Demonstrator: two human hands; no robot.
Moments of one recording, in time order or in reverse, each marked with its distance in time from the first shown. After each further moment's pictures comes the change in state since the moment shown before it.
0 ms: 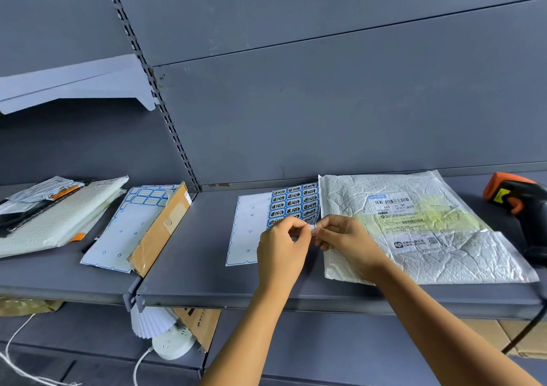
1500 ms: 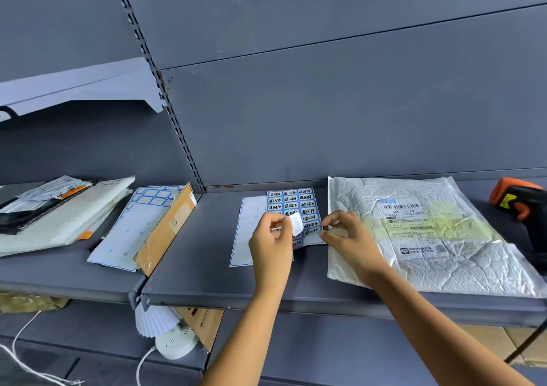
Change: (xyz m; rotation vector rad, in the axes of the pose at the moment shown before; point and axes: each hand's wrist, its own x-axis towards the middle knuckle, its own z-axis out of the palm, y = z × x) left_hand 0.007 -0.007 -0.007 -0.346 0.179 -0.156; right_hand 0.006 0.012 -0.001 -0.236 0.204 -0.129
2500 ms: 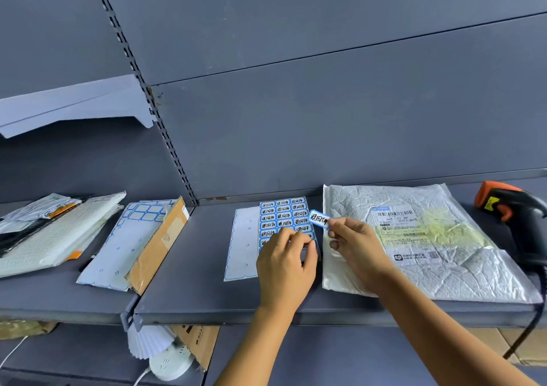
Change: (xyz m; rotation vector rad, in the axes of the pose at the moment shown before) left_hand -0.012 -0.009 0.010 0.647 0.016 0.801; right_hand 0.003 -0.010 -0.012 0.517 0.022 0.165
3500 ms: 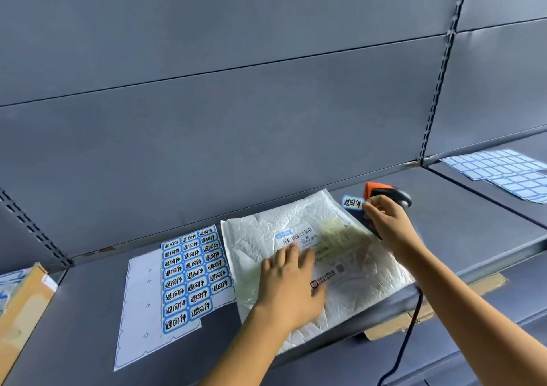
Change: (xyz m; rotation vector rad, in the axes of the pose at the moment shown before) left_hand 0.036 0.093 0.060 0.127 -1.023 0.329; right_hand -0.010 -0.090 -0.165 -0.556 0.668 -0.181
